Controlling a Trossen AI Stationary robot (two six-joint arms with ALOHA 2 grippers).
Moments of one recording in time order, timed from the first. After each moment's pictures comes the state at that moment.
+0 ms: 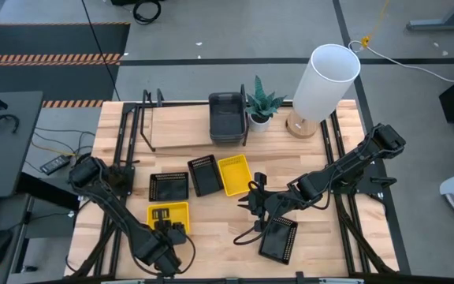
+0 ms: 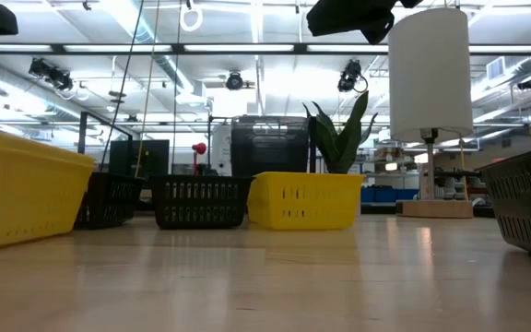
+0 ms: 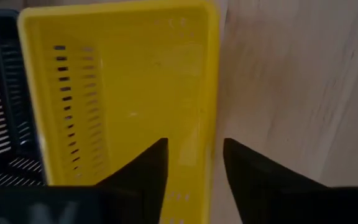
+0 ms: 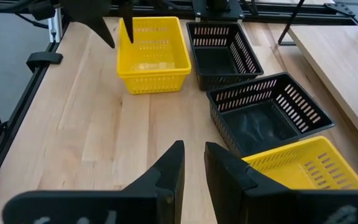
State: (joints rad) left arm -0.84 1.86 1.38 -1.18 -0.23 -0.93; right arm 0.48 1.56 1.06 -0.15 0.47 0.27
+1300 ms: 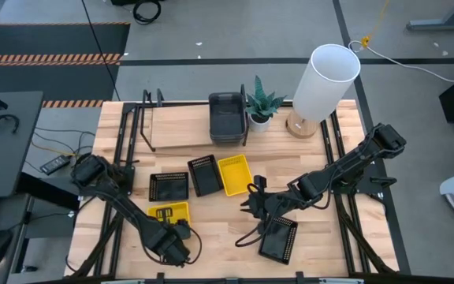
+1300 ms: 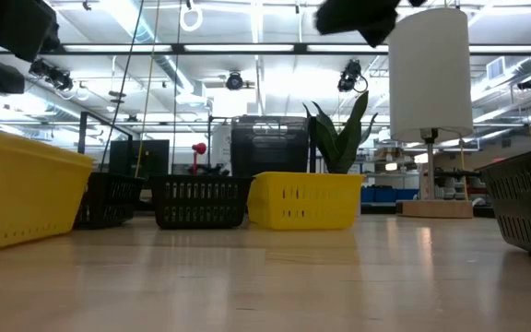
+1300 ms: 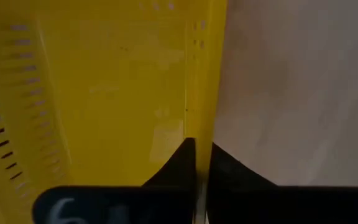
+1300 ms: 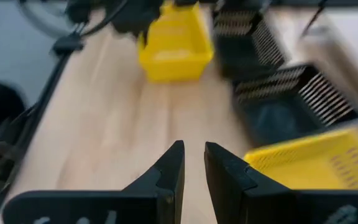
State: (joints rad) left arm -0.76 1.87 1.27 -1.01 -0.05 -0.90; right arm 0.48 1.55 1.06 -0.18 0.37 0.28
